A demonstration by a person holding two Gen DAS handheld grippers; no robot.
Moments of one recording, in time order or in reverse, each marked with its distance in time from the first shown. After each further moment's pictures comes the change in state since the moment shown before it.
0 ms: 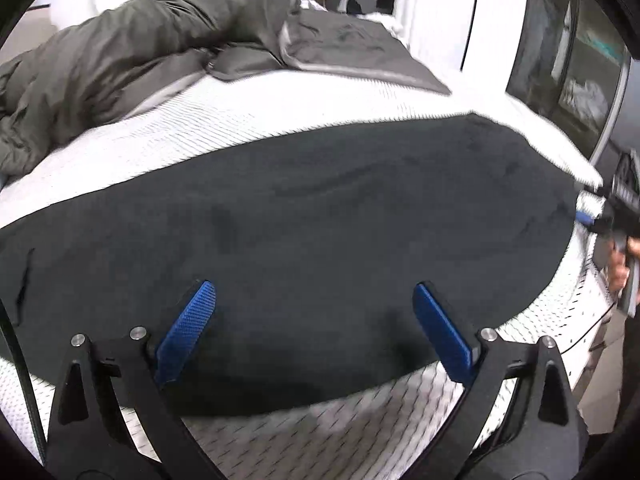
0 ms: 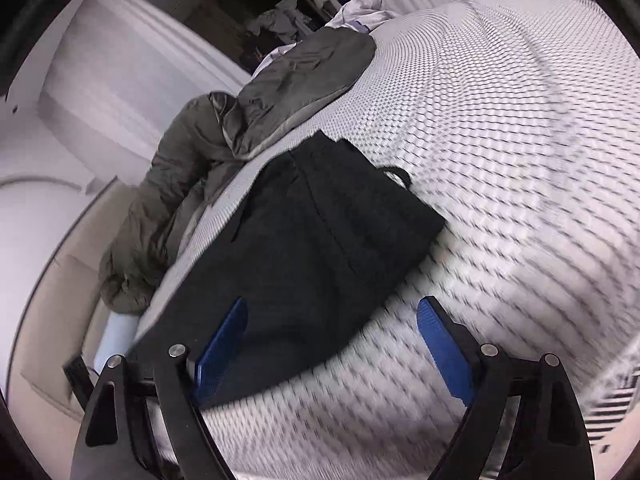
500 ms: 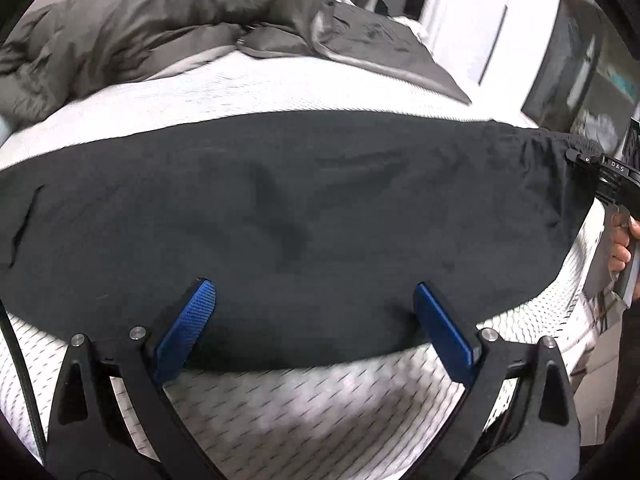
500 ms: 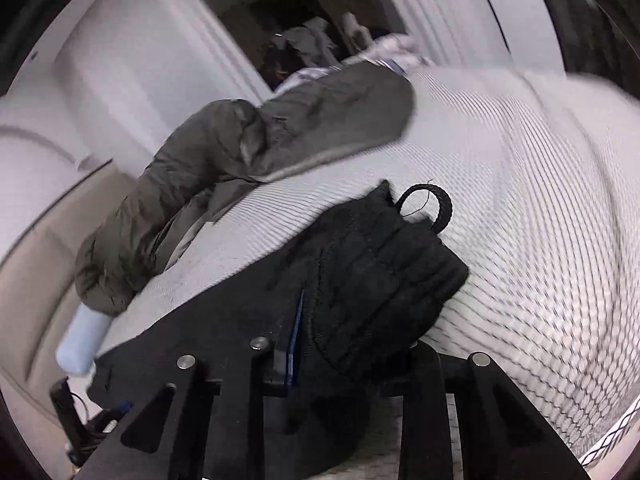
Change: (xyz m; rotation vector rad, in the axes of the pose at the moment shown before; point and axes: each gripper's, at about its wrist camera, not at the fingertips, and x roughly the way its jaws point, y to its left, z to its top) left arm -0.023 0.039 -0.035 -0.150 -0.003 -0.019; right arm 0.012 0.115 0.031 -0.228 -0.114 -0.110
